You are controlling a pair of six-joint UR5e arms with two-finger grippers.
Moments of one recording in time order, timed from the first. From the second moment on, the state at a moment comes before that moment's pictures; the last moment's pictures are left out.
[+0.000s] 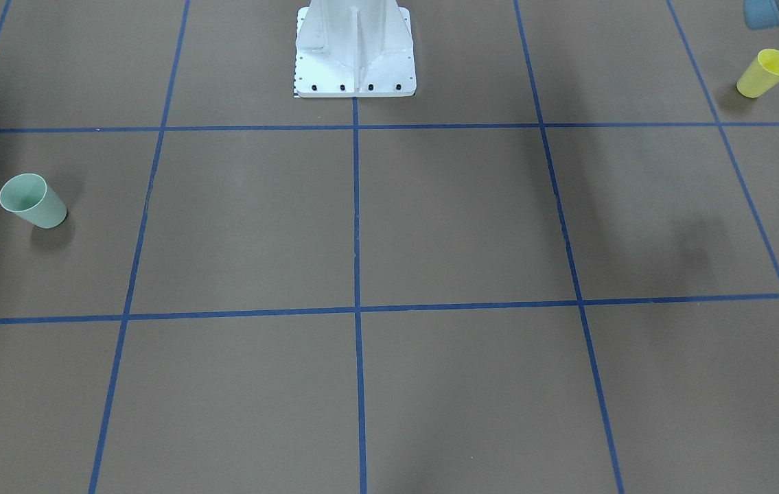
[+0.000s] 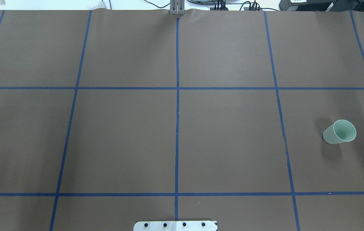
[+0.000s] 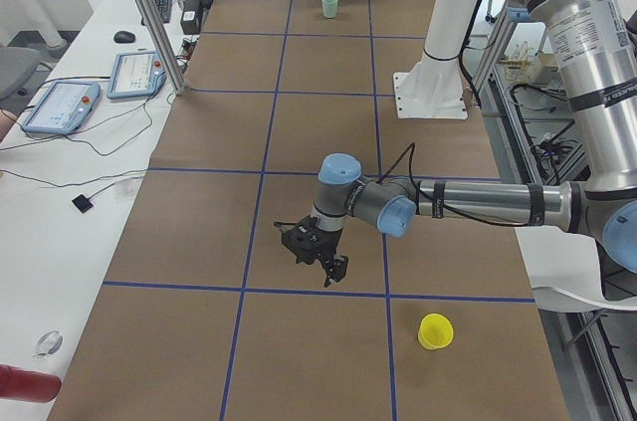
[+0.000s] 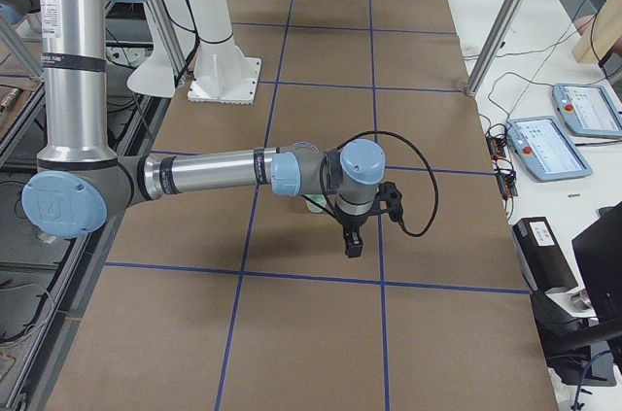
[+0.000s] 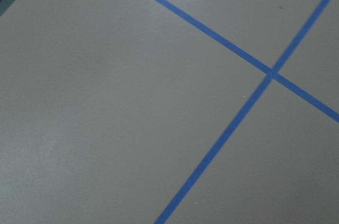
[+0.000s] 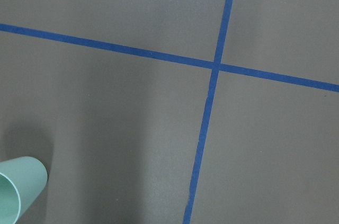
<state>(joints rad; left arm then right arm) -1.12 -1.21 -1.89 -1.97 -1.81 -1.52 1.49 -1.63 1.75 -1.59 2.35 -0.11</state>
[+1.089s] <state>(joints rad) -0.58 -1.17 -2.01 -1.31 -1.57 -2.46 1.49 -1.66 1.77 -1.52 2.42 -0.11</state>
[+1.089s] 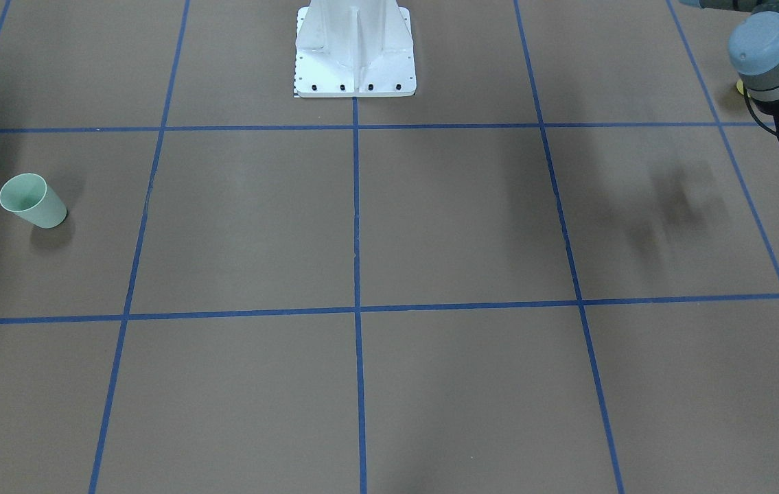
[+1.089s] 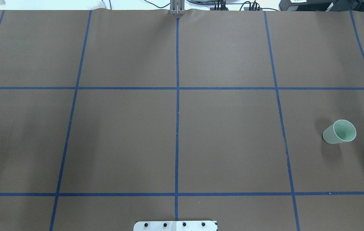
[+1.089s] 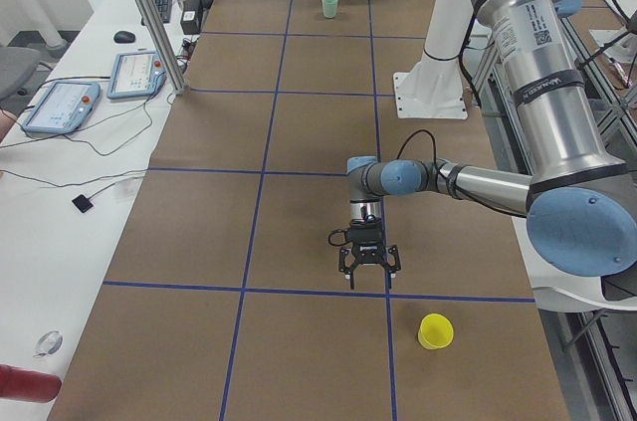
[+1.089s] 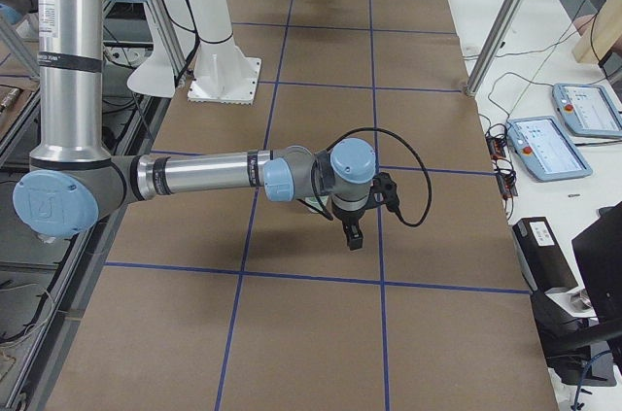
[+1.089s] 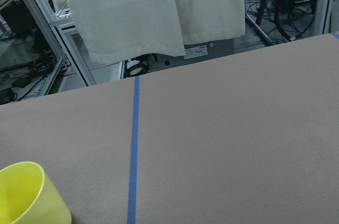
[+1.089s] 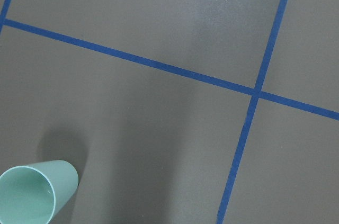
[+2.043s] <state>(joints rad) -0.37 -1.21 -1.86 -1.19 -1.69 -2.84 1.49 -1.70 1.81 -1.53 2.44 -0.11</state>
